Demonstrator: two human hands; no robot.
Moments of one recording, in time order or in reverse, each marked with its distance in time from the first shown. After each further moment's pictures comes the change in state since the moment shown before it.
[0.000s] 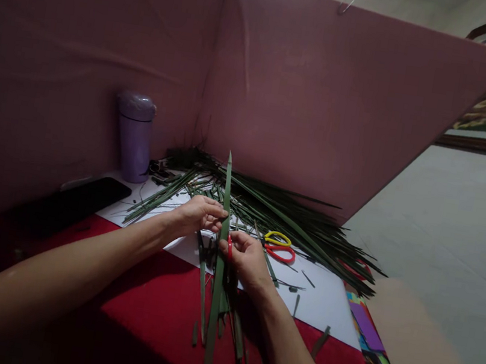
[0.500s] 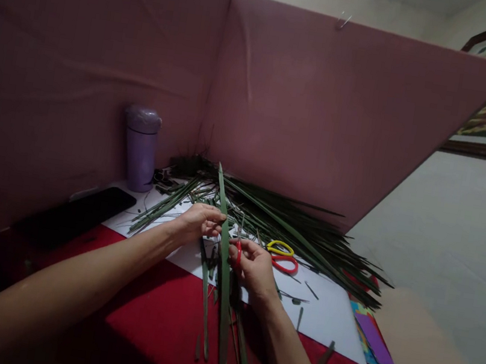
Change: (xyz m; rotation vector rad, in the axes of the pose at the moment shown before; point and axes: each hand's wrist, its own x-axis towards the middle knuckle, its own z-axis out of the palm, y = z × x) left_hand 0.005 0.000 -0.008 -0.063 0.098 -0.007; right_hand 0.002 0.001 -0.002 0.057 0.138 0.023
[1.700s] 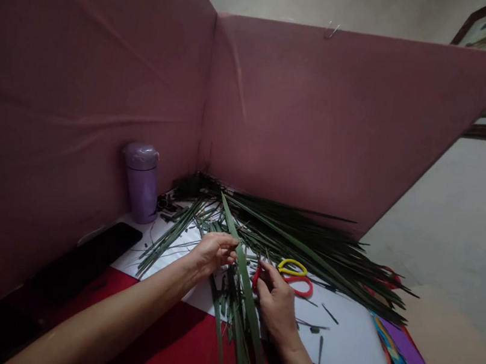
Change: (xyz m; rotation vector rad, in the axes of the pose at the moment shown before) left_hand 0.003 0.006 0.018 -0.148 0.061 -0.077; right_hand 0.009 0.014 -0.021 -0.452 0.273 -0.239
